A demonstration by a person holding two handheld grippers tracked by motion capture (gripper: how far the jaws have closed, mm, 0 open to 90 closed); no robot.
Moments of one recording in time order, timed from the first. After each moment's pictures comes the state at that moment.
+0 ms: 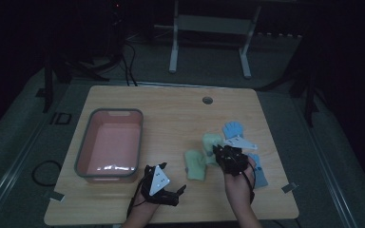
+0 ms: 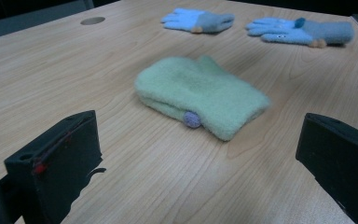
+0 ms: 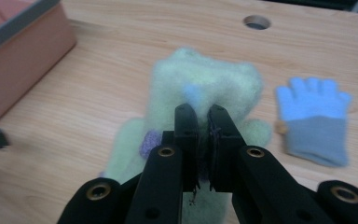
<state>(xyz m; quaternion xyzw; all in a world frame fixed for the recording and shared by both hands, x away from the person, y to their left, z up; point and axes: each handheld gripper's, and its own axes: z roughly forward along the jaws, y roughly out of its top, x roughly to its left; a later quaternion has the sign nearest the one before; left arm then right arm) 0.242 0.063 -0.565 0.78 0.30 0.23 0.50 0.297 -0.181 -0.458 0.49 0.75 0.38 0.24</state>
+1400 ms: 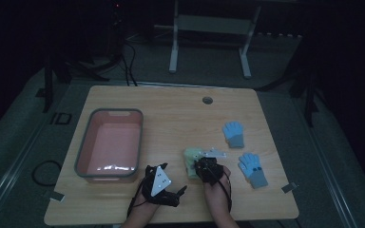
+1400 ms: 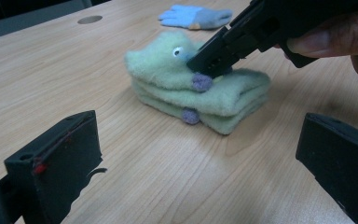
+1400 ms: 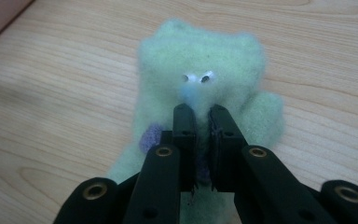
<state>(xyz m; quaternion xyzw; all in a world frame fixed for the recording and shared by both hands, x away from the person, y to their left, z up) 0.241 0.060 -0.565 0.79 0.29 0.24 0.49 0.303 -0.136 -0.536 0.50 0.78 0.32 0.19</state>
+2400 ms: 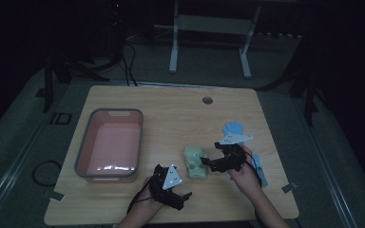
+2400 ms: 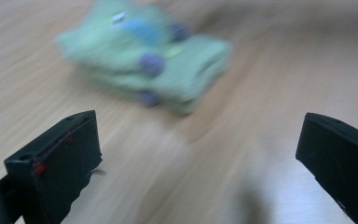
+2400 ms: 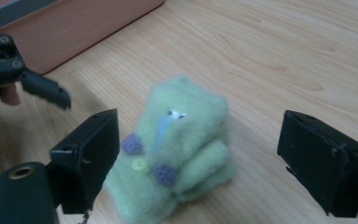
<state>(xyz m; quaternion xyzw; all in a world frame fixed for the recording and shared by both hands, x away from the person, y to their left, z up) 0.252 0.039 -0.548 0.85 0.25 0.14 0.44 0.342 -0.204 -0.491 0.32 0.84 0.41 0.11</state>
